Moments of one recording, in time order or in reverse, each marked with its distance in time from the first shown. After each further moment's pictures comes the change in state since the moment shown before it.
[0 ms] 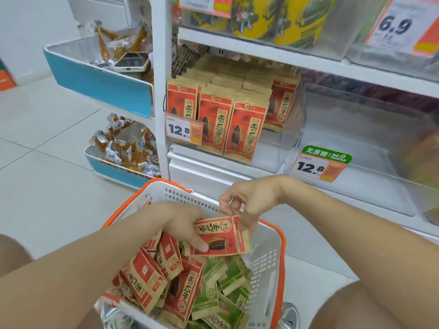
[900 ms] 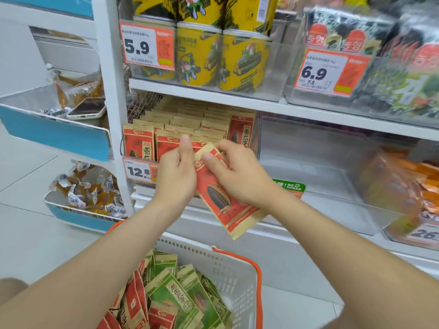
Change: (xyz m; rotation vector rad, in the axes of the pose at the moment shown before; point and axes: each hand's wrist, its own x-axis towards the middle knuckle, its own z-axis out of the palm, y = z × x) left_hand 0.007 0.132 -0.089 -0.838 1.321 0.375; right_hand -0.071 -0.027 -0.047 -0.183 1.294 -0.330
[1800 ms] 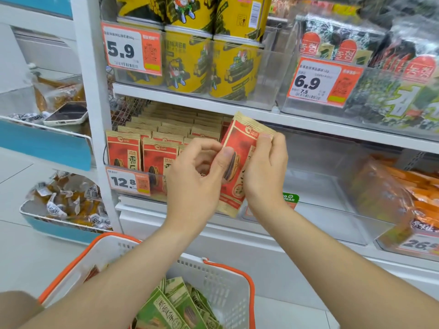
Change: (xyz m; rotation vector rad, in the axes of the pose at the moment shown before) left_hand -0.019 0.032 0.034 -0.115 -0.004 0.320; right_hand 0.008 0.016 -0.006 0.469 0.826 0.343
